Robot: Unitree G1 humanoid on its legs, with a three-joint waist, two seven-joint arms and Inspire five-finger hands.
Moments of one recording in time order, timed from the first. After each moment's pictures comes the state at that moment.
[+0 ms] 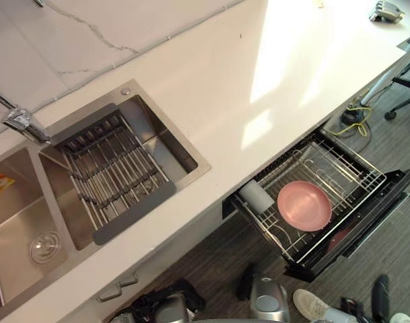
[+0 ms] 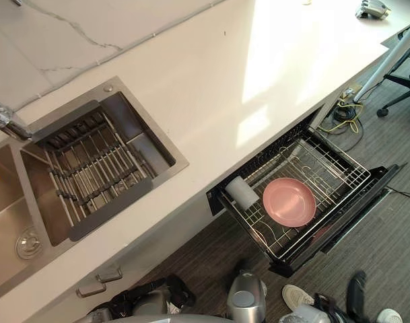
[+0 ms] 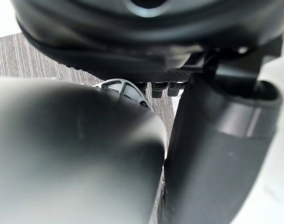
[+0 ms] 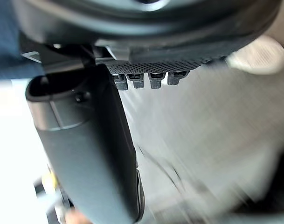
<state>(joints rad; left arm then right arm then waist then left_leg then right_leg) 0.02 0.16 0.08 1.08 -0.46 0.23 -0.11 0.12 0.07 -0.44 0.55 0.94 -0.51 -0.27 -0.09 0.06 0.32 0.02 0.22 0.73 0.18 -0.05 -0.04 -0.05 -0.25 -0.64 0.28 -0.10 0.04</state>
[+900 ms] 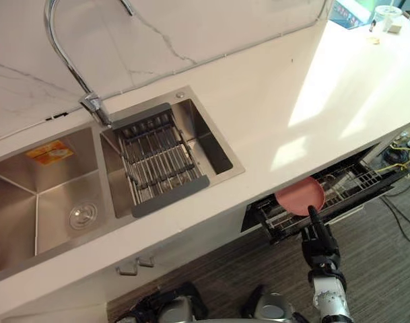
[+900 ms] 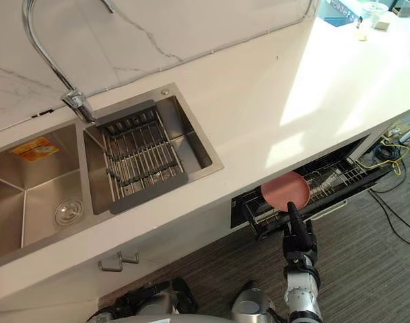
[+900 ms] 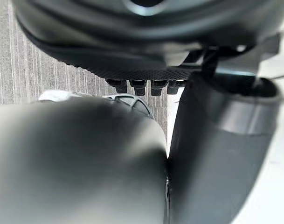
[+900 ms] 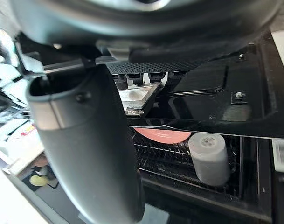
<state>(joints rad) 0.05 0.14 0.08 1.06 -0.36 0.17 -0.15 -0.02 -0.17 -0.27 0.63 1.20 -0.10 0.05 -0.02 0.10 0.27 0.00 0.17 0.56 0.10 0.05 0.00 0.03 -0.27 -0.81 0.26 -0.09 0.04</state>
